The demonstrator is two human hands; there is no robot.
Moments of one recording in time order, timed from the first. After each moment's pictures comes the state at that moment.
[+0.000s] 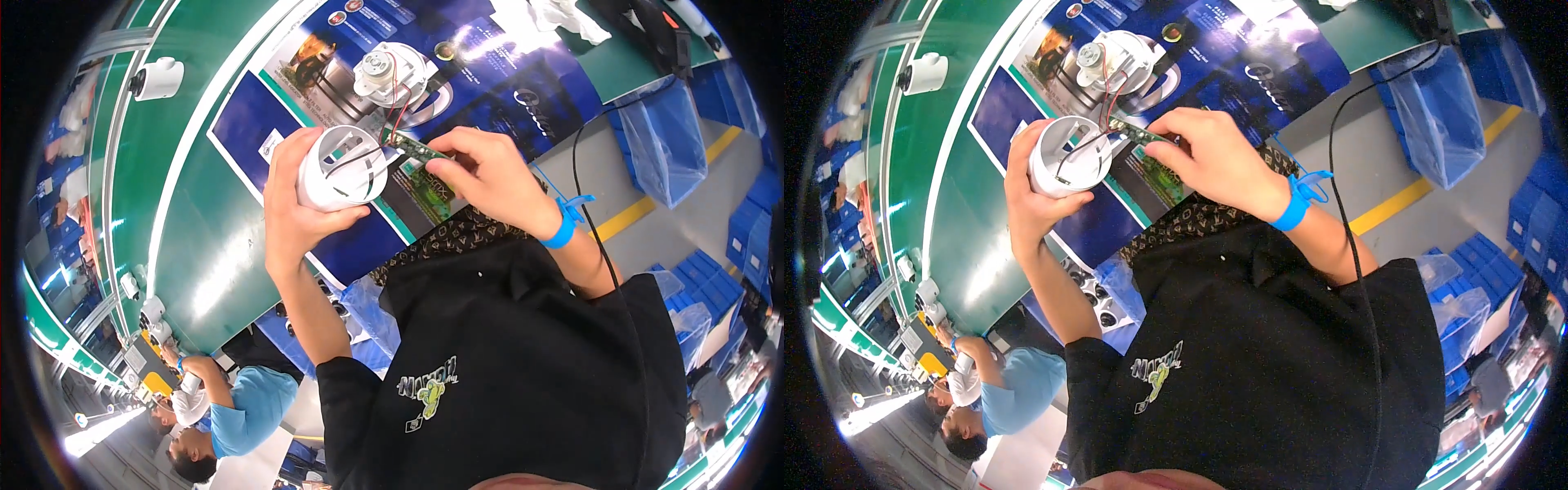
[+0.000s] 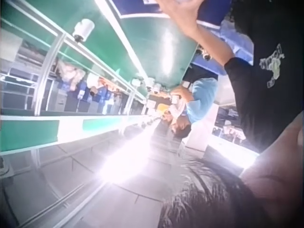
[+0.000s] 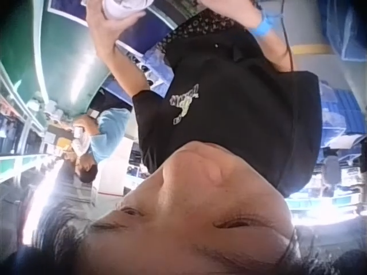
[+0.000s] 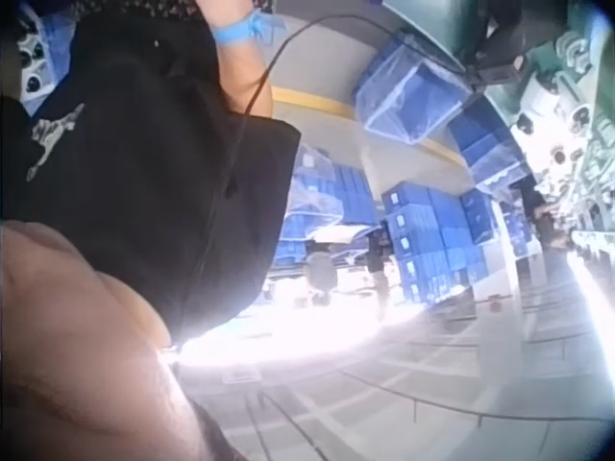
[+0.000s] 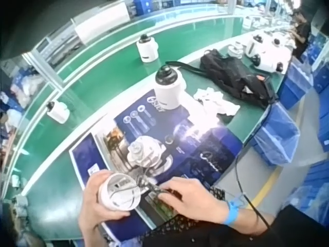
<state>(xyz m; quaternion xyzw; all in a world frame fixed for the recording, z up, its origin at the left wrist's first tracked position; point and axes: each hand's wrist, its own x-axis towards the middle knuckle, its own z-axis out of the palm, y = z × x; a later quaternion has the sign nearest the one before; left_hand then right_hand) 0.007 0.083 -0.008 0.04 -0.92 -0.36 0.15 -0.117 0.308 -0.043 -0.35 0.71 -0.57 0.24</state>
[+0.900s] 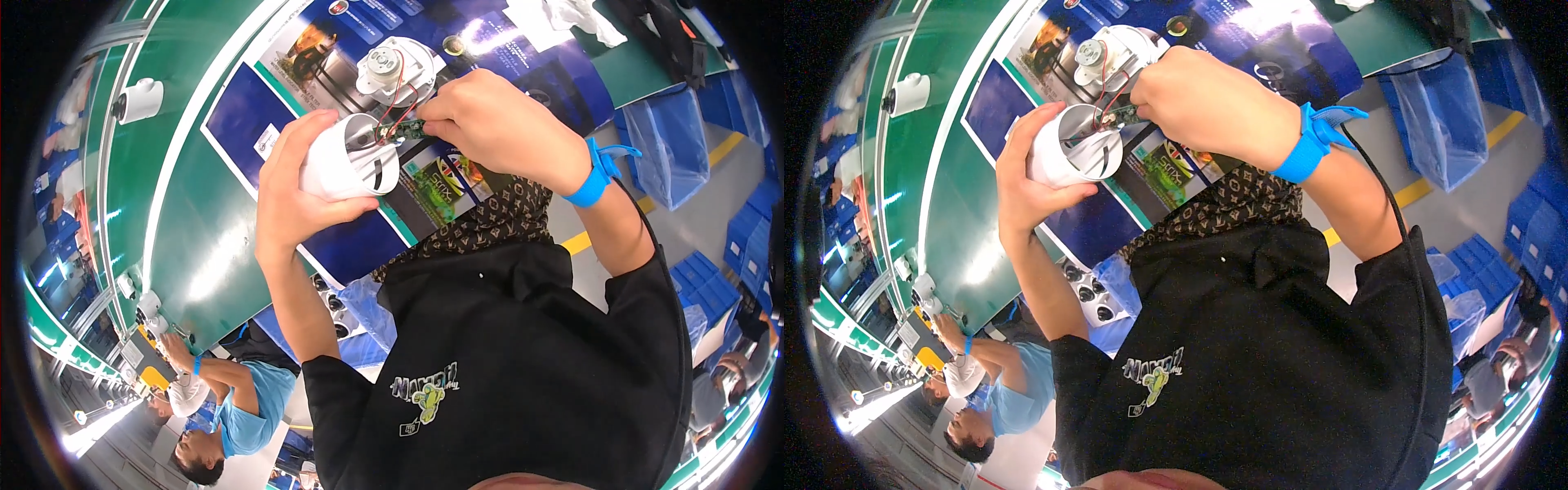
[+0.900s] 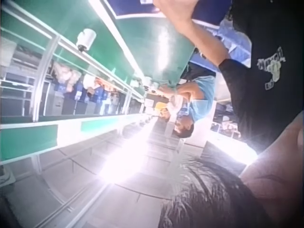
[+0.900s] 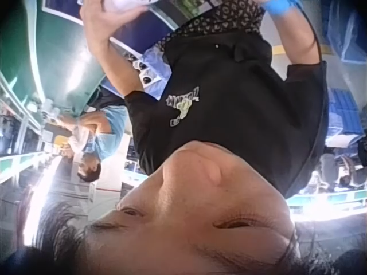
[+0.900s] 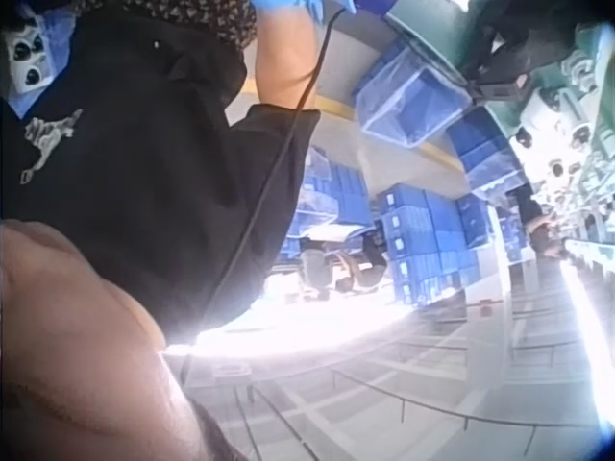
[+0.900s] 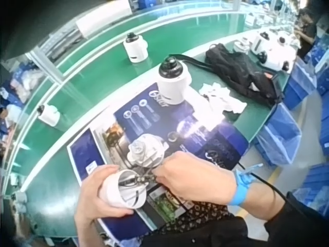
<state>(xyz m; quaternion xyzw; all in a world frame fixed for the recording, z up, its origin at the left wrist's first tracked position) -0.013 0.079 0.000 0.01 -0.93 -0.36 0.10 -0.176 0.278 -0.020 -0.56 0.72 -0.37 0.19</state>
